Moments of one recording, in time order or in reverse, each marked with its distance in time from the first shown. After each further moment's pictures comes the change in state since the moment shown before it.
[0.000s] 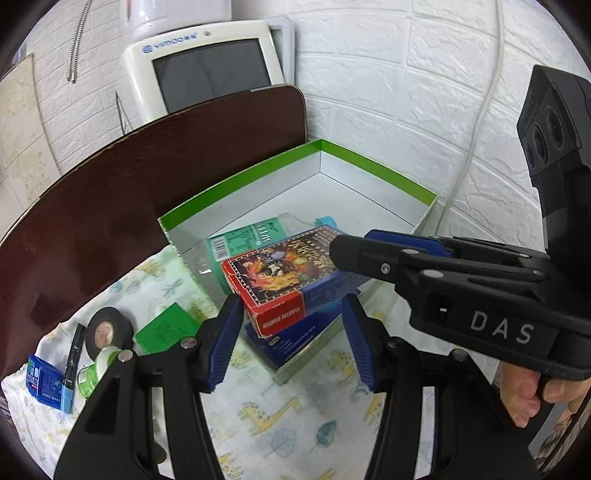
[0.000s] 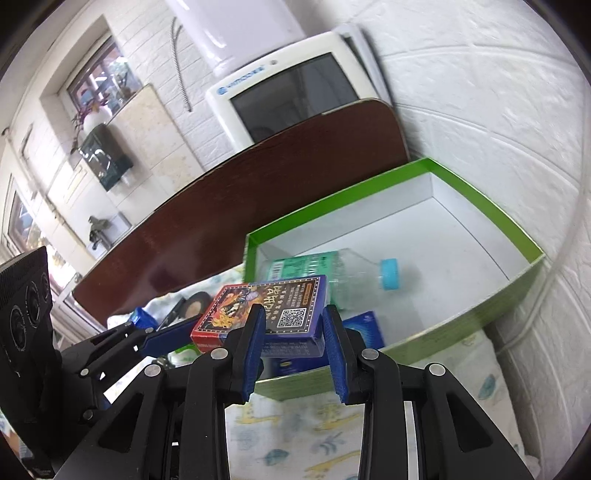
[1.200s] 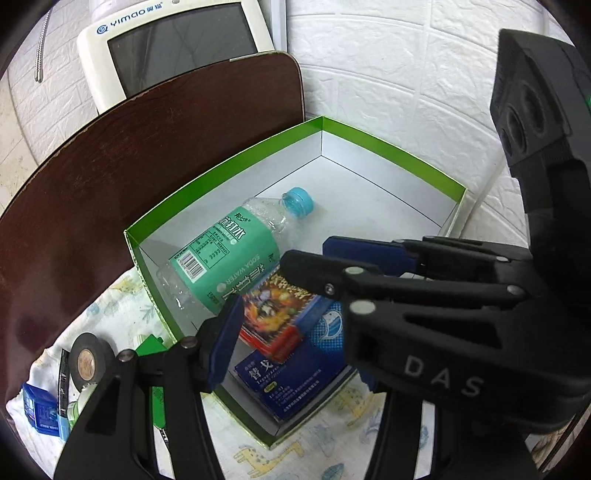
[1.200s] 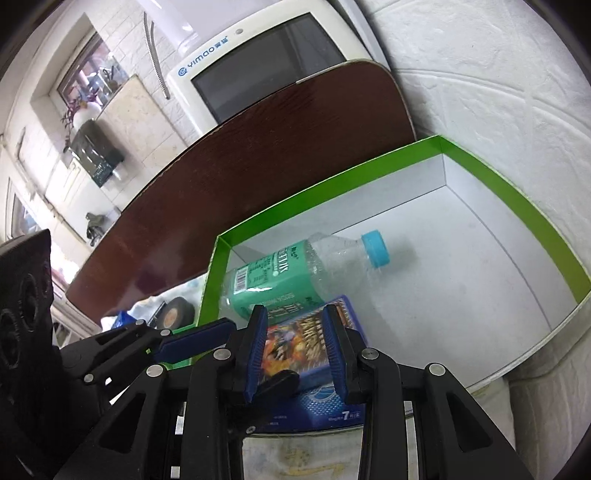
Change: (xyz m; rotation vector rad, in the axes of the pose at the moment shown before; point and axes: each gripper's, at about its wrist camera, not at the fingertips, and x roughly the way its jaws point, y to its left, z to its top) left arm 0.054 0.010 0.029 0.028 0.086 0.009; right arm 0.058 -0.025 0.017 0.019 0.068 0.057
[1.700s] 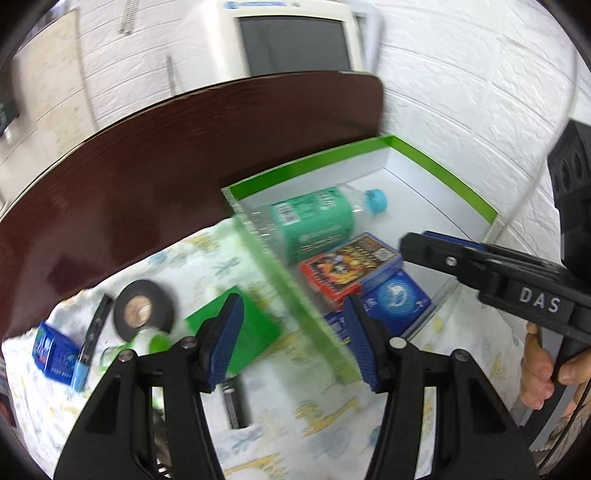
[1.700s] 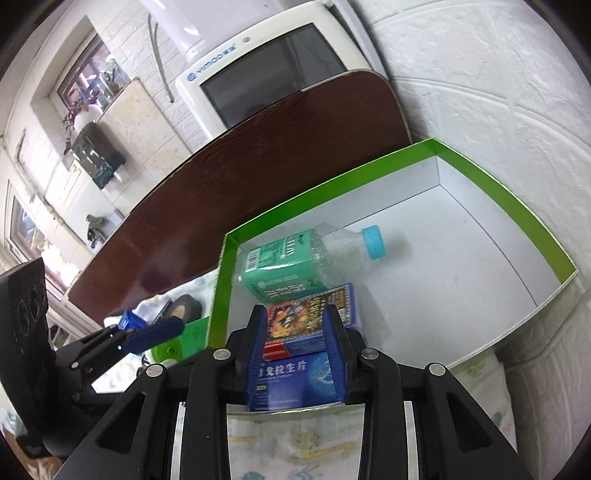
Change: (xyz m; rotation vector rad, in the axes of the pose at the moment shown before) left arm -0.045 0.063 -0.040 -0.207 -0.044 0.092; right arm -0.016 0.020 -0.007 -0.014 -0.006 -0.020
